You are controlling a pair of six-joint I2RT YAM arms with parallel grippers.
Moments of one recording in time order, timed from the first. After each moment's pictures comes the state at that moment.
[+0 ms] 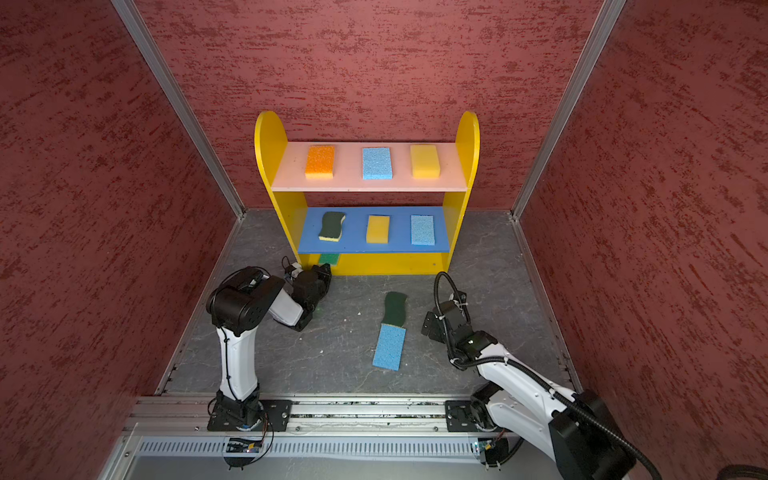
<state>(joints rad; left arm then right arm) -0.38 2.07 0.65 1.12 -0.24 -1.40 0.53 0.98 0.36 -0.30 0.21 0.79</state>
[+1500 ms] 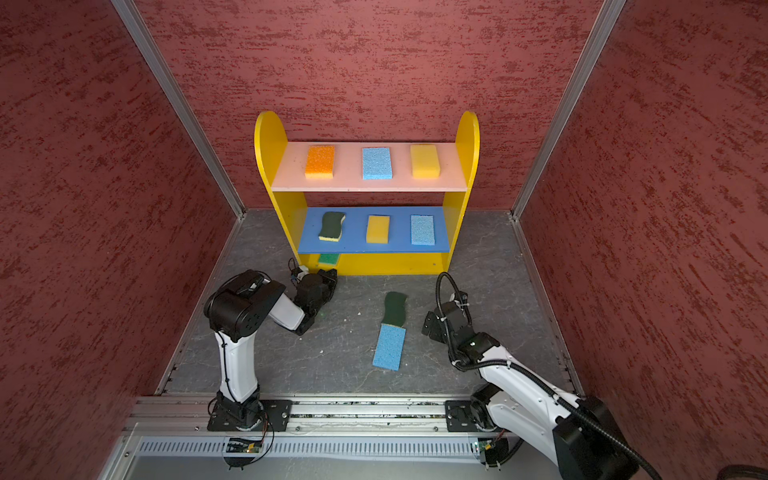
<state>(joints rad) -0.42 1.99 0.58 1.03 -0.20 -1.40 0.53 0.95 0.36 -0.30 0.21 0.79</state>
